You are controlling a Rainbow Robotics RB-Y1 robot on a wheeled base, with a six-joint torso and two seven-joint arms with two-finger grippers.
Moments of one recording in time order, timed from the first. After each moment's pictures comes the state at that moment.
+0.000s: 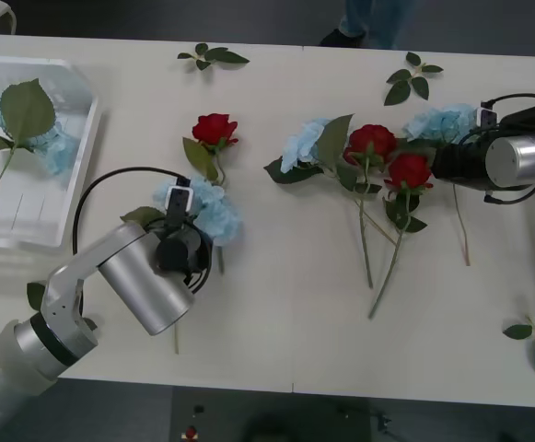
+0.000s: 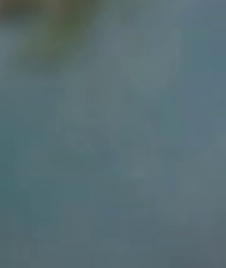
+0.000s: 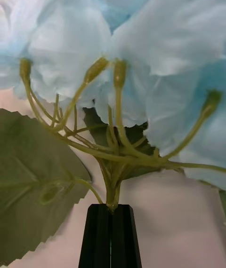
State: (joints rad) right arm -0.86 -0.75 0.75 -0.76 -1.09 0.58 1.20; left arm -0.38 0.51 -0.70 -1.71 -0.01 1.14 -0.78
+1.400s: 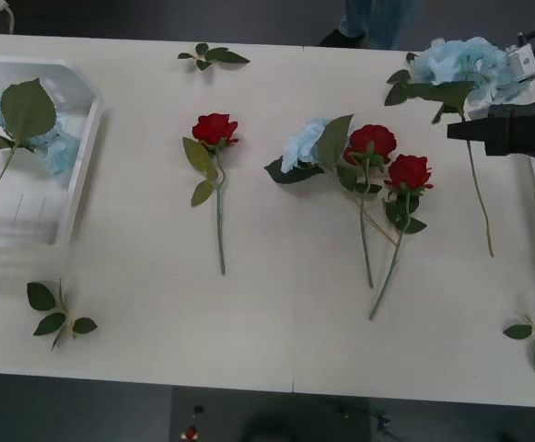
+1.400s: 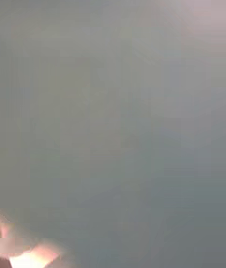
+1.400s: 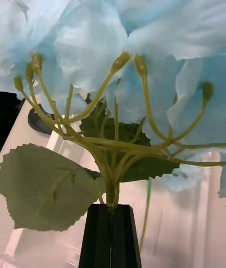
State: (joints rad) right arm -0.64 -1.05 0.41 -1.14 -2.21 1.05 2.41; left arm -0.13 0.94 0.27 -2.02 0.49 1.19 -1.17
